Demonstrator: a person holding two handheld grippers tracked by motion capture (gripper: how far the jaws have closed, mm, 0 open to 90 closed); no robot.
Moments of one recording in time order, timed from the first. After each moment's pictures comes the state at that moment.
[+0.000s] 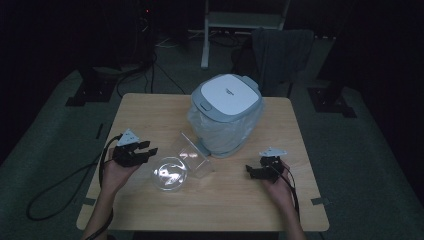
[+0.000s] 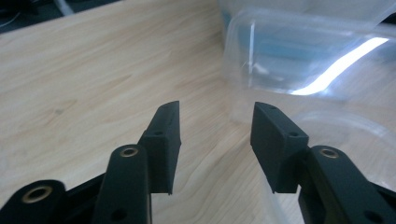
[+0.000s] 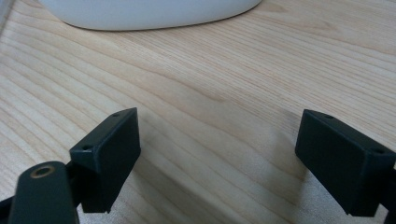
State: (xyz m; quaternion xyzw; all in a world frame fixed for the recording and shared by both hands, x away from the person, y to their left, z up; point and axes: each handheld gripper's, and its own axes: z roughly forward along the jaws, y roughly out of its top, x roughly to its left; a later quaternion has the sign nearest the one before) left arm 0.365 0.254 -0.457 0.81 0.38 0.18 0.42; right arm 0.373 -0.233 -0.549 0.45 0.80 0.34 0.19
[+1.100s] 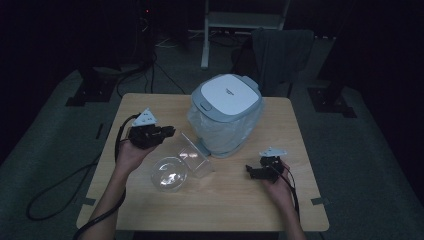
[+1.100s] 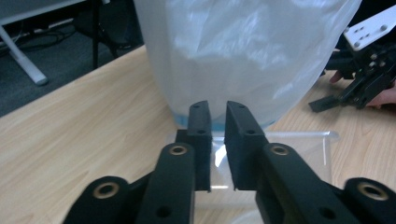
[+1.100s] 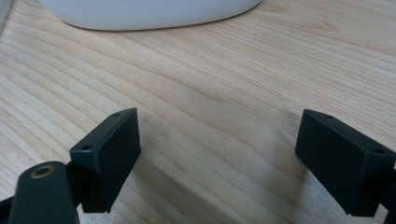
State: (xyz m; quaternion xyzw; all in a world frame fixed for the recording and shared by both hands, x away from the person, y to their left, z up) left arm 0.387 0.197 -0.389 0.82 0.29 0.17 0.46; right arm 0.373 -0.233 -0.549 0.45 0.80 0.34 0.19
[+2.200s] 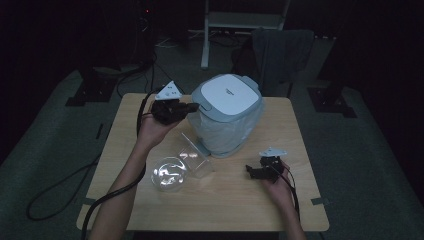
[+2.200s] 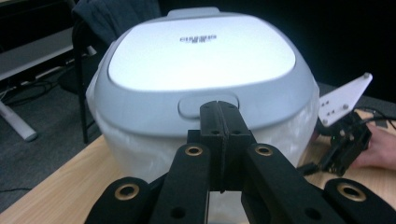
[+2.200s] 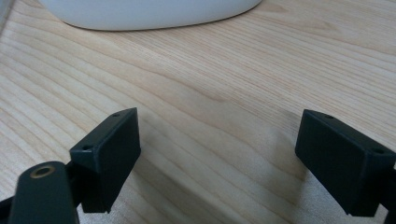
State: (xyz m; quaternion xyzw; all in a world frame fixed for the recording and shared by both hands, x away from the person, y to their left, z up) left arm 0.418 0.129 -0.320 0.82 0.22 0.18 0.50; right arm 0.373 -0.233 -0.549 0.45 0.80 0.34 0.19
